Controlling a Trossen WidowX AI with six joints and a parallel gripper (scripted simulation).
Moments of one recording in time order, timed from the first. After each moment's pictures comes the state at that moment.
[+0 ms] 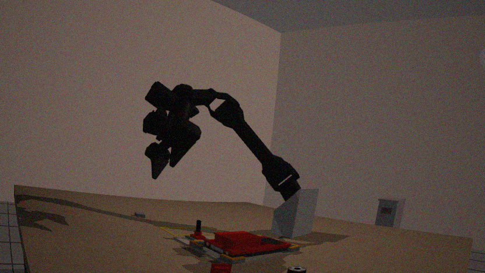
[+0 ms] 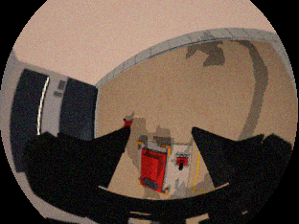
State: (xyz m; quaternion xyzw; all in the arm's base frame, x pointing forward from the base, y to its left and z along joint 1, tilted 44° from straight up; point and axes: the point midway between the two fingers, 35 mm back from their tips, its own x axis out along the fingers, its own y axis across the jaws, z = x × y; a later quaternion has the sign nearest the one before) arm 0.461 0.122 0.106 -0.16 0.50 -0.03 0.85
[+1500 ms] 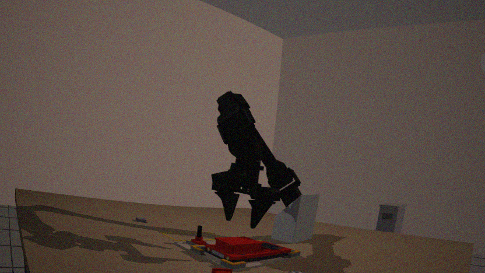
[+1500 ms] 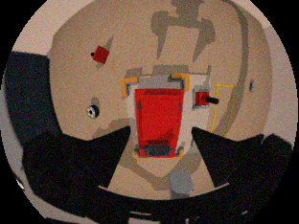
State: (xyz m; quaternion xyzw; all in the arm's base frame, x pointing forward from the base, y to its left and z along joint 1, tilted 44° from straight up) arm 0.317 0.121 -0.038 -0.28 0.60 -0.23 0.71
